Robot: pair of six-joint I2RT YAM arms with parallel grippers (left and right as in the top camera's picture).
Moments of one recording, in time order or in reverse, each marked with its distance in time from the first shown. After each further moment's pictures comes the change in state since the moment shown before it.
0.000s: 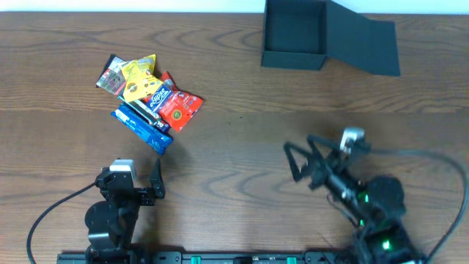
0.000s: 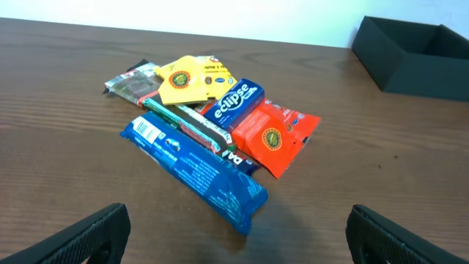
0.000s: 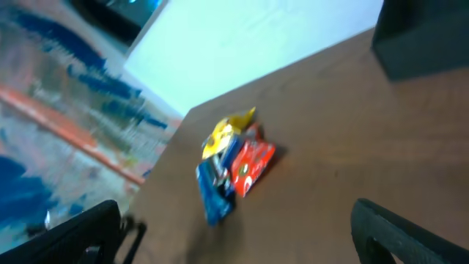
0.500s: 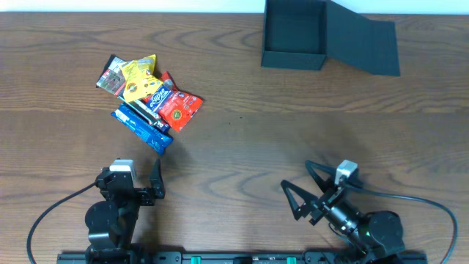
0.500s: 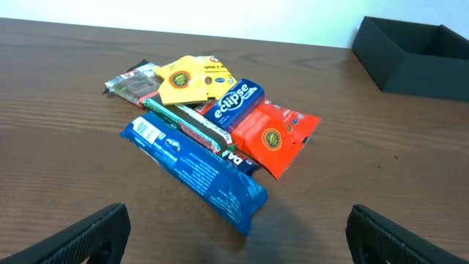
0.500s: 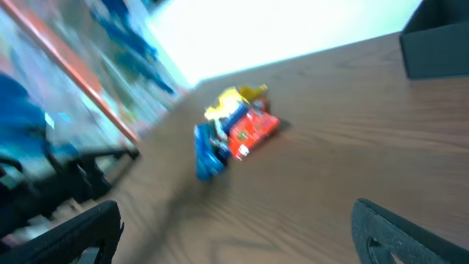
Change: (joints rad) left arm 0.000 0.000 0.000 0.000 0.000 0.000; right arm 0.000 -0.538 -0.249 -0.208 -0.121 -0.140
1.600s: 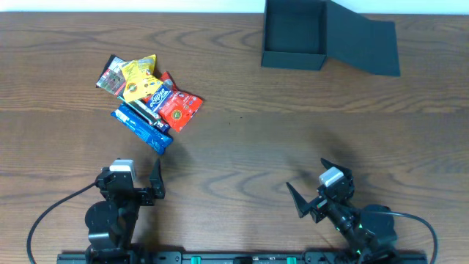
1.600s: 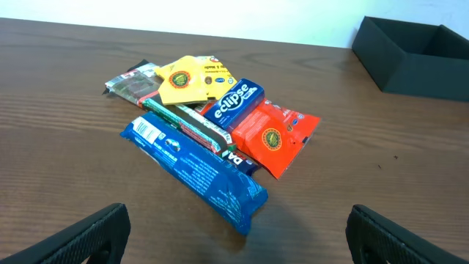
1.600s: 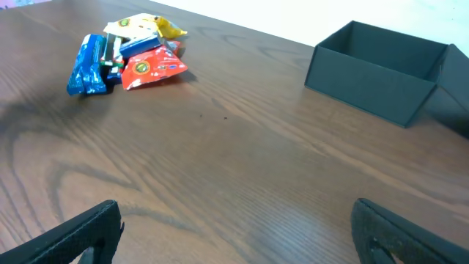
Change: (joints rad) left arm 0.000 0.000 0.000 0.000 0.000 0.000; right arm 0.000 0.000 0.005 -0.234 0.206 -0.695
